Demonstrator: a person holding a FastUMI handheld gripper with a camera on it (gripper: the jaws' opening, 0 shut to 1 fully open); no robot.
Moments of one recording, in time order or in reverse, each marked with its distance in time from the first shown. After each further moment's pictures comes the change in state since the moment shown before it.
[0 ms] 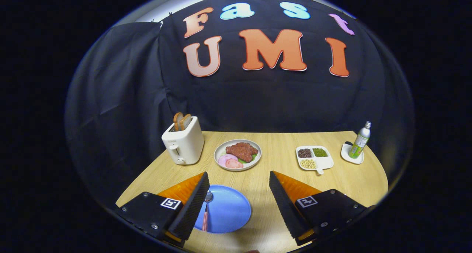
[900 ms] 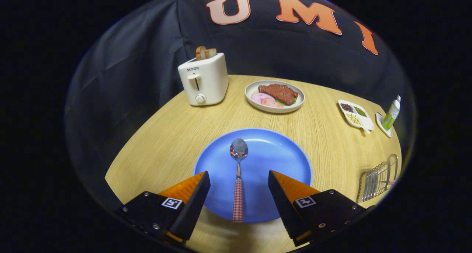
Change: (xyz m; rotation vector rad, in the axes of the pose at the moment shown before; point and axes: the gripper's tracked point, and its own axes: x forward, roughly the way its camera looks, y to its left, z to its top) arm 0.048 0.084 -0.165 -0.066 0.348 0.079
